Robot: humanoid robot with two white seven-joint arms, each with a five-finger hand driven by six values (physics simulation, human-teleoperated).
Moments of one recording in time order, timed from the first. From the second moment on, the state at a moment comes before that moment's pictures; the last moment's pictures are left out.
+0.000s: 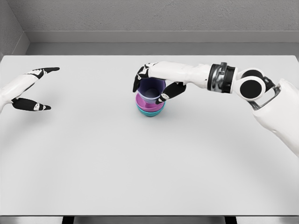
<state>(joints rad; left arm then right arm) -0.30 0.53 0.12 -1.25 -0.31 -0.61 -0.61 -0.81 -0.51 0.76 -1.53 0.04 -0.25 0.61</state>
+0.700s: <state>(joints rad) -0.30 0.51 0.12 -1.25 -0.31 -0.61 -0.61 -0.78 -0.80 0.72 -1.39 -0.02 -0.44 0.61</state>
